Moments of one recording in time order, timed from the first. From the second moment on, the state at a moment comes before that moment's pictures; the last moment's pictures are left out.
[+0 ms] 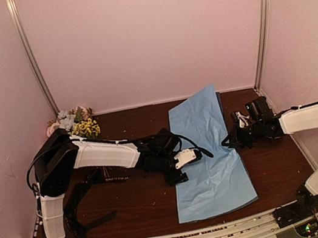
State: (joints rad) left arm -1.01 2.12 1.44 -0.31 0.09 0.43; right arm 0.33 1.46 0.69 -0.03 -0.51 0.68
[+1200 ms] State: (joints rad) left arm -1.22 1.74 1.51 -0.34 0.15 0.42; right arm 0.52 1.10 0.80 -0.15 -0.15 0.88
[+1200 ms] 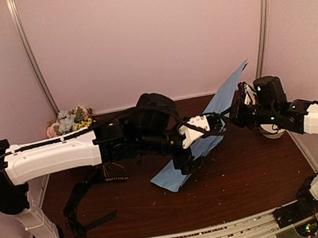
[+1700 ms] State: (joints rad) left arm -1.11 1.99 1.81 -0.44 0.12 0.23; right arm 0.65 1.10 0.85 -0.17 0.00 0.88
